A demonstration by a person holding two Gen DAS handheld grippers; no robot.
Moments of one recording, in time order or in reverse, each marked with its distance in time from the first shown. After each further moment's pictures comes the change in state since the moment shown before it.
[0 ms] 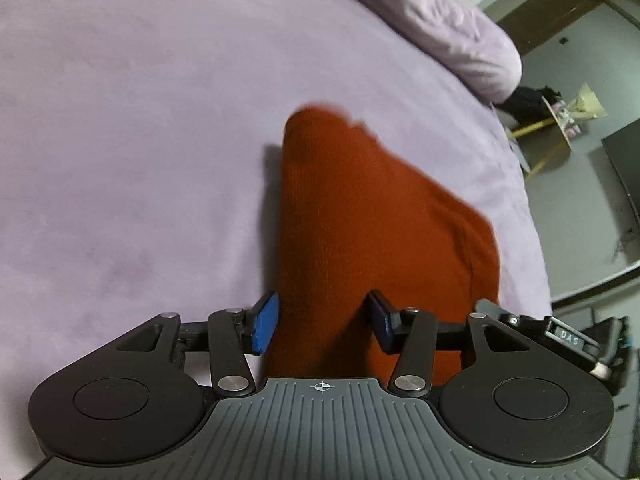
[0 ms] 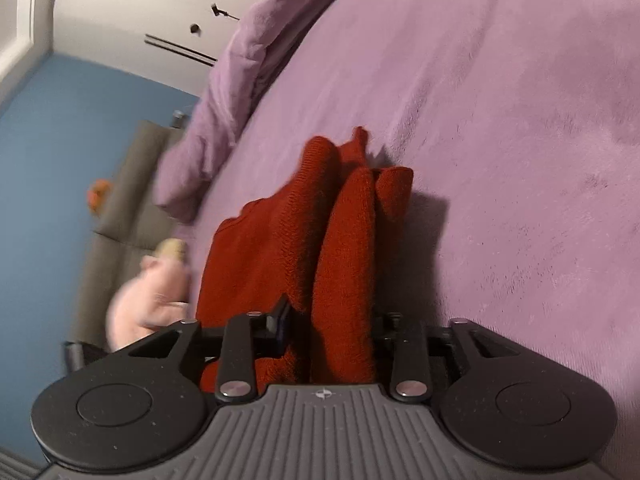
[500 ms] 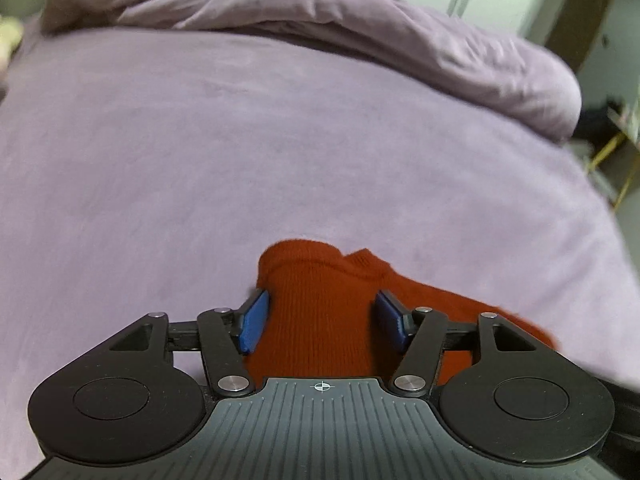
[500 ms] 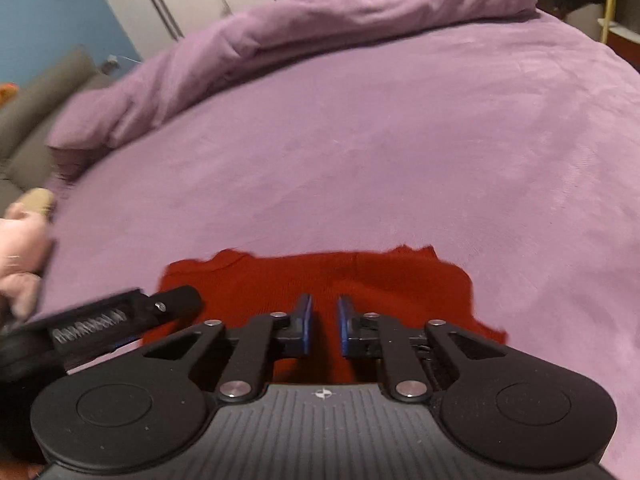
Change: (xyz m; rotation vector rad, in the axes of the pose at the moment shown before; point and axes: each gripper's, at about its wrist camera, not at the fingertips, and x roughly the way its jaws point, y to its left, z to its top) left arm 0.089 -0.072 0.048 0.156 -0.234 0.359; right arm 0.095 0.124 0.028 -0.370 -0.116 -0.486
